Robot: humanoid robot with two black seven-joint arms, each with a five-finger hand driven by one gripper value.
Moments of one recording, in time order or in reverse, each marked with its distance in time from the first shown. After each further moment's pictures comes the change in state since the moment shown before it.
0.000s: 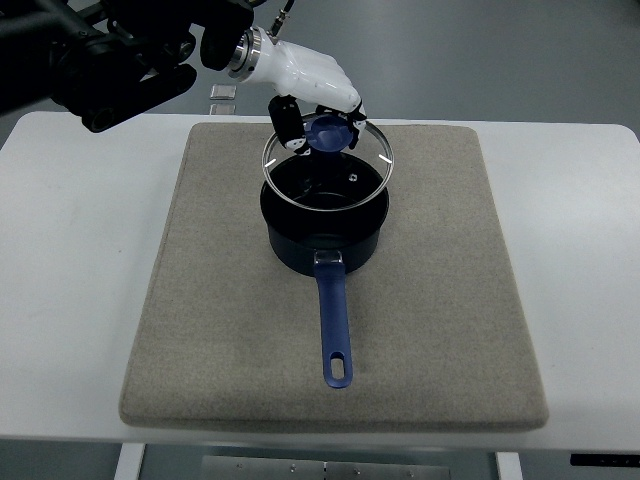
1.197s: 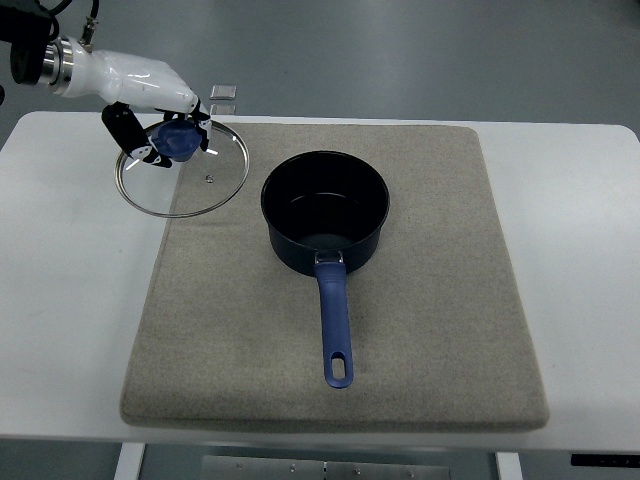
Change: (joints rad) left arm 0.087 0.495 0.016 -0.295 0.068 0.008 0.000; right arm 0.000 0.000 0.000 0.000 0.000 0.000 0.000
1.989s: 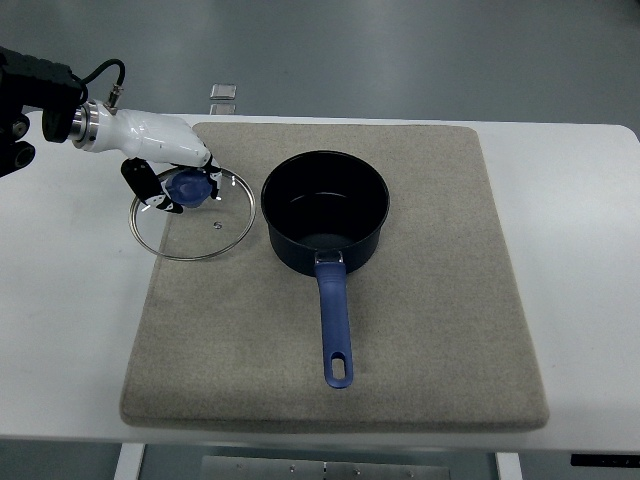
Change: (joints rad) left arm 0.132 -0.066 -0.004 0.030 0.034 0.103 0.000; right arm 0.000 0.000 0.000 0.000 0.000 0.000 0.000
